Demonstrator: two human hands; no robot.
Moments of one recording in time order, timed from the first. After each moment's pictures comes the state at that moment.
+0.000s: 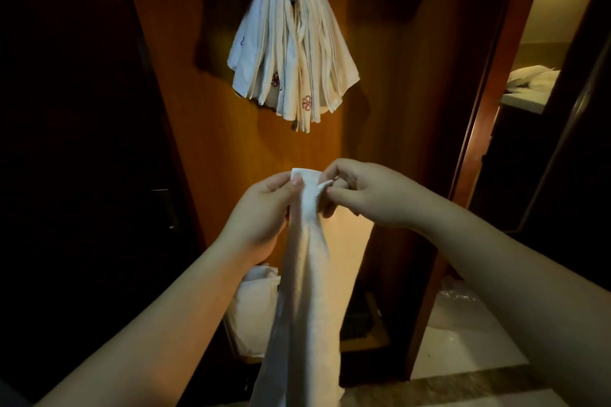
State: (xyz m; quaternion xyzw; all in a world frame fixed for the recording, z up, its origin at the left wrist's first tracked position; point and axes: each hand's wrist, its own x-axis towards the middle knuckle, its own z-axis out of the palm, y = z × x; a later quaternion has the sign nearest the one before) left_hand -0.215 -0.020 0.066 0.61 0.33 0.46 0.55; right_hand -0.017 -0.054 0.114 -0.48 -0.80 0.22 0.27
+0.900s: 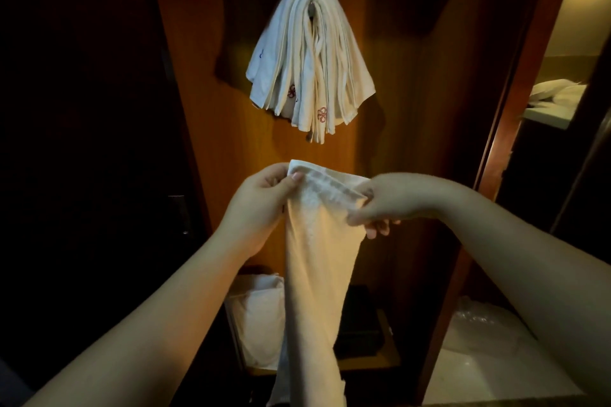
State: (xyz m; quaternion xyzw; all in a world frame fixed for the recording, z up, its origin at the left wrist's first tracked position) left_hand -0.229 -0.017 0.087 0.64 0.35 0.52 0.45; right_hand 0.000 -0.012 0.124 -0.57 -0.78 0.25 0.05
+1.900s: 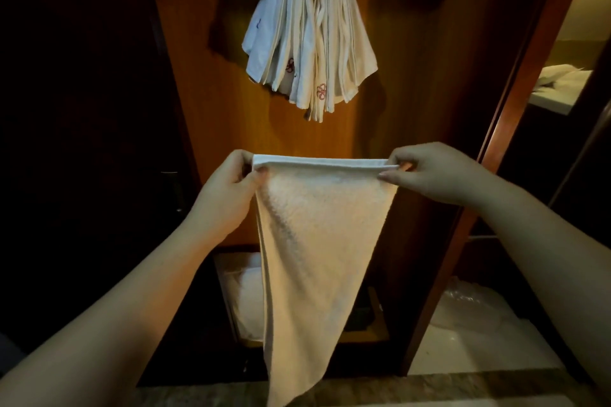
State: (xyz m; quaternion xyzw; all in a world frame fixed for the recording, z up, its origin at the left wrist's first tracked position) left_hand -0.267 0.004 0.056 0.68 0.46 0.51 0.27; right_hand 0.054 -0.017 0.107 -0.57 -0.79 0.06 0.21
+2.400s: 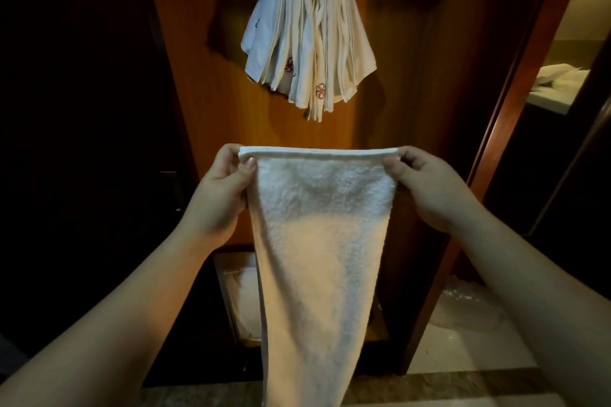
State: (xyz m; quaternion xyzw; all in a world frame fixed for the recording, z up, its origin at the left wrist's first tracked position) left_hand -0.268 -0.008 0.064 0.60 0.31 0.57 0.48; right_hand 0.037 -0.025 0.070 -0.47 -0.66 0.29 0.51
